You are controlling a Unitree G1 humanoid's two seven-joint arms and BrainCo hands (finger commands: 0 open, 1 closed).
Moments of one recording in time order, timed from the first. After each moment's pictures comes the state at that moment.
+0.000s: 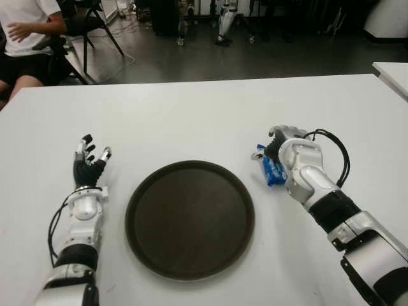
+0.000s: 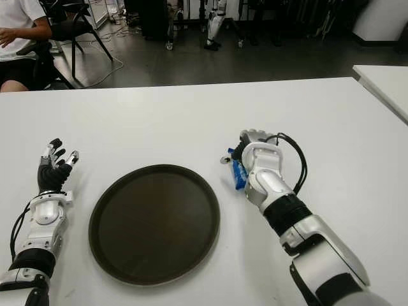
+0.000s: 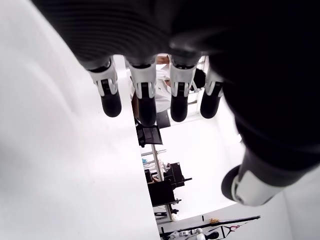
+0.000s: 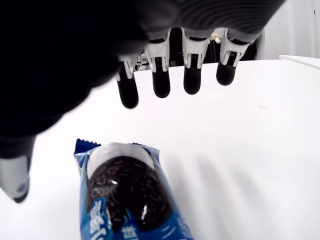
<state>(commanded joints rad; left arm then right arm) -0.37 0.21 0.19 0.88 0.02 -0.40 0.23 -0.65 -0.28 0.54 0.46 -0.85 0.63 0.31</state>
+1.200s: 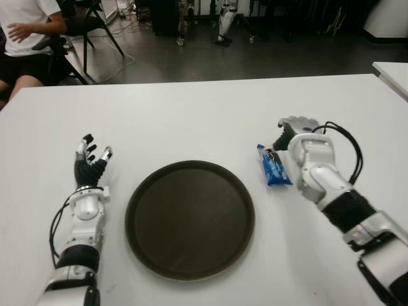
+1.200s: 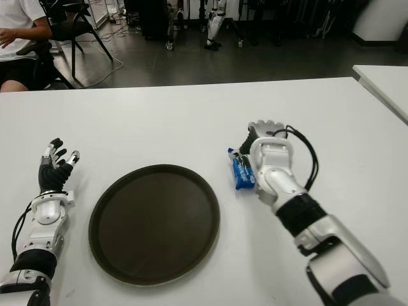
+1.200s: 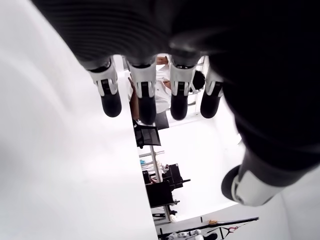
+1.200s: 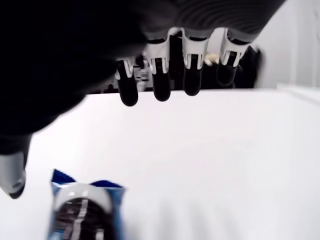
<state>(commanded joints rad) -0.34 0.19 0.18 0.83 0.03 -0.38 0.26 -0.64 -0.43 0.61 0.34 -0.99 0.61 0.37</state>
